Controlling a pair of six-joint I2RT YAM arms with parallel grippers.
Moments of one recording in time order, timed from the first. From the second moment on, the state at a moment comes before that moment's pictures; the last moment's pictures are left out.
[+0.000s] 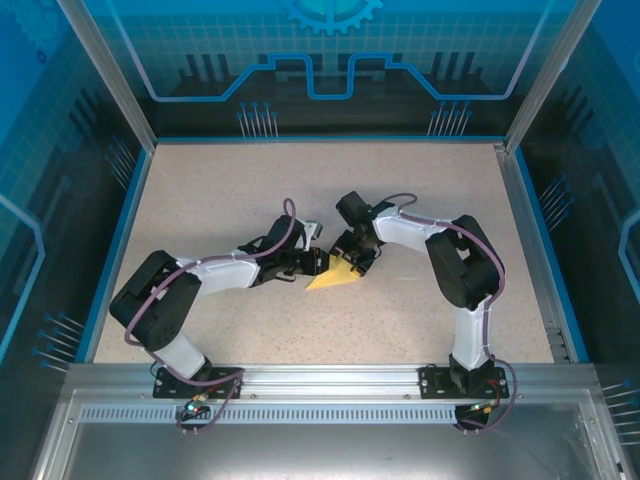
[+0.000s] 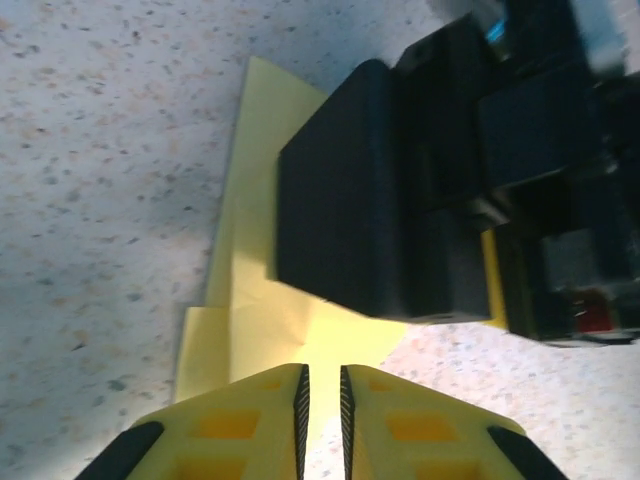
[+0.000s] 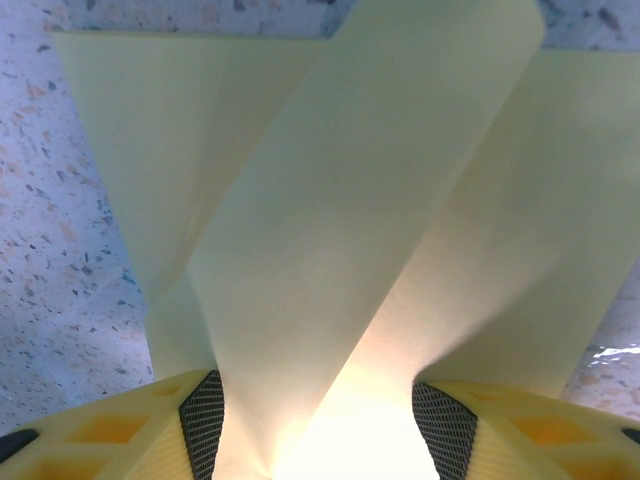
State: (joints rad) left arm -0.59 1.63 0.78 0.08 0.33 -0.55; right arm 0.59 1.98 1.30 -0.70 -0.21 1.18
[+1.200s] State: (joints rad) left arm -0.58 1.77 0.78 0.13 0.40 -0.60; right arm 0.58 1.97 1.28 -0.67 -0.24 1.18
